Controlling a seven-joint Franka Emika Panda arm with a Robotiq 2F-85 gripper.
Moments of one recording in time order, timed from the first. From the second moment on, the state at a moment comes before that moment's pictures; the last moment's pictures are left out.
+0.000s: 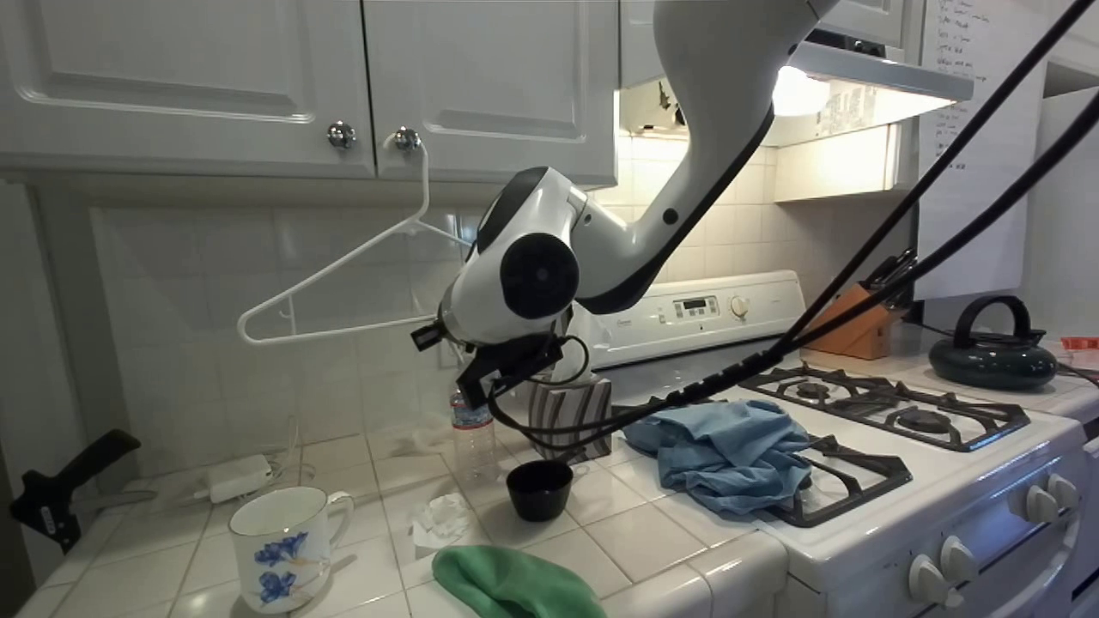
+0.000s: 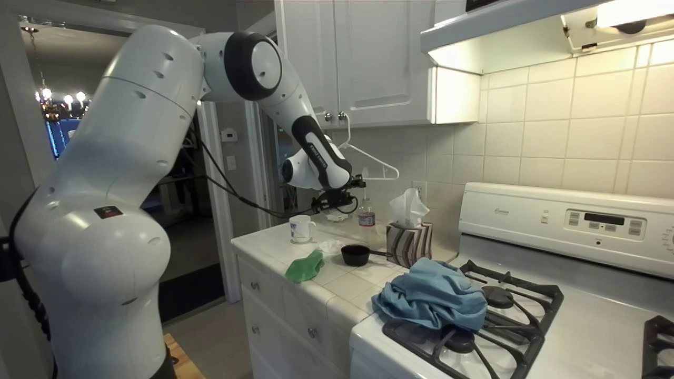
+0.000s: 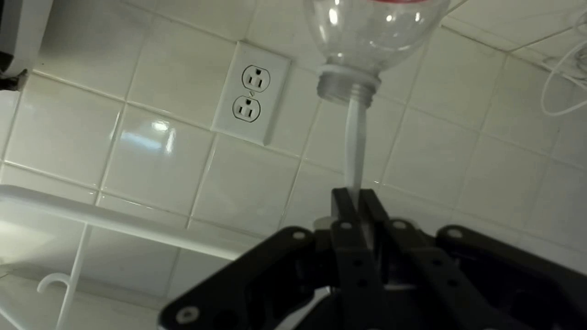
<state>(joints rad) 0.12 0.52 0.15 -1.73 -2.42 2.61 2.17</state>
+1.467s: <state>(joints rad) 0.06 0.48 0.21 -1.81 -2.42 2.57 2.20</state>
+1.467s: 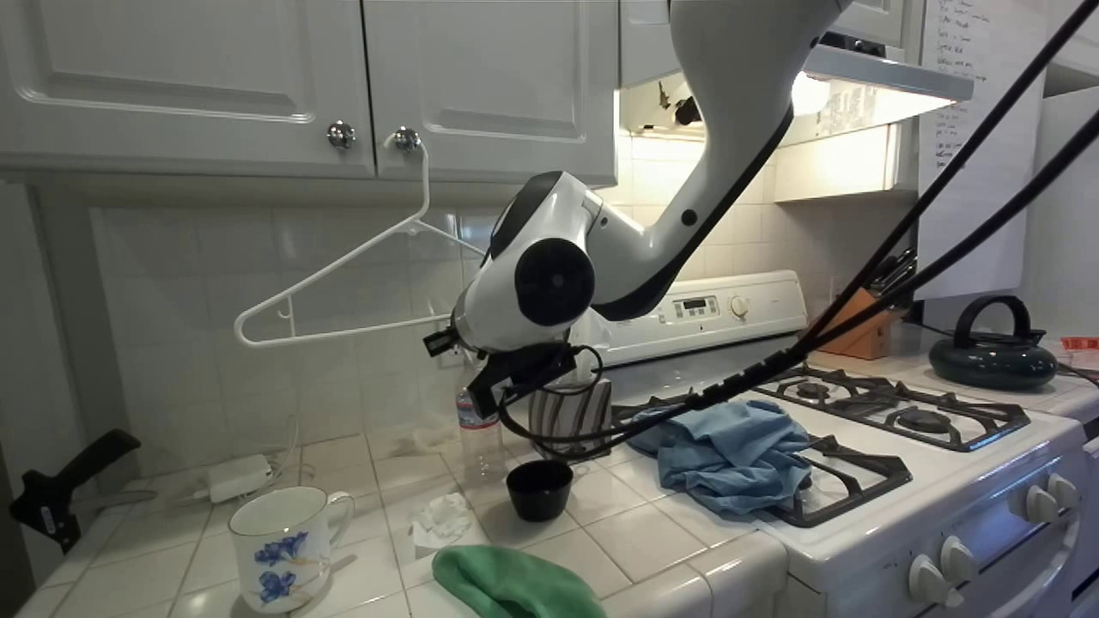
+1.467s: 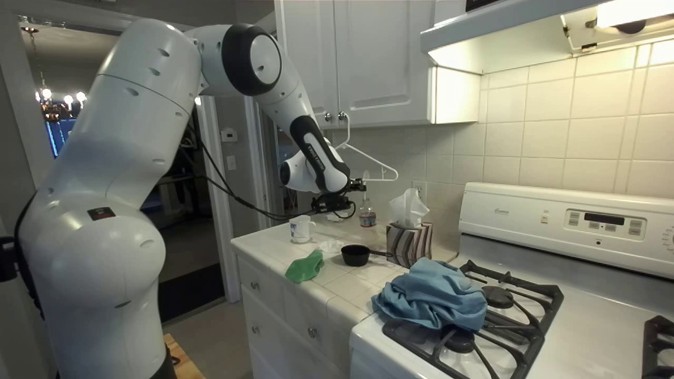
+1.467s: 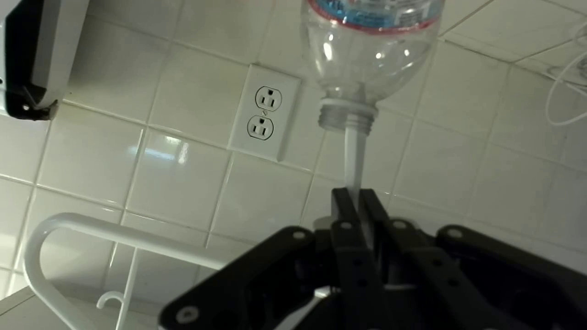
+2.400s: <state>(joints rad) 0.05 0.48 0.21 -1.81 -2.42 2.57 2.20</state>
